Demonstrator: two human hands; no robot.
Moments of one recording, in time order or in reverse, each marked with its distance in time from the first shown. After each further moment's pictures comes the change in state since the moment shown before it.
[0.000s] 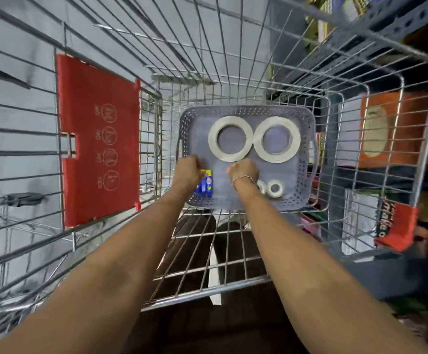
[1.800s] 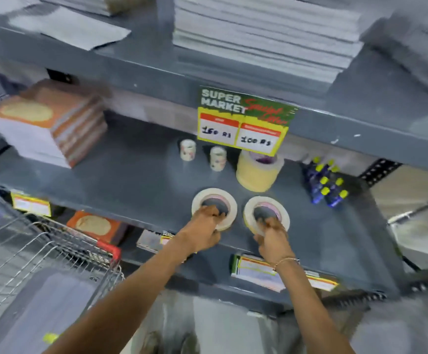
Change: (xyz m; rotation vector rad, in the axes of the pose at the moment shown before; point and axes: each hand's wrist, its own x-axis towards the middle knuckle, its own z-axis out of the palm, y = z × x) left_hand -0.411 0.331 0.221 0.793 -0.456 1.725; right_hand -0.378 0.452 -0.232 0.256 0.846 0.358
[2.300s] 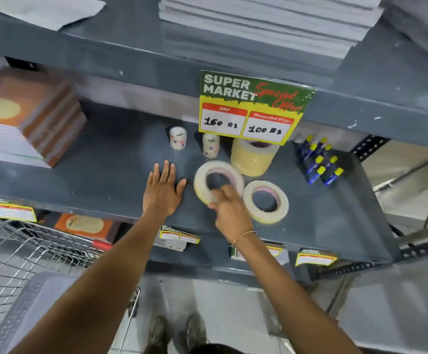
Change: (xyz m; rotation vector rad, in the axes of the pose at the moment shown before) left_hand 0.030 -0.099 -0.024 0.239 0.175 -0.365; right_hand 0.019 -0.096 0.015 0.027 0.185 -0.253
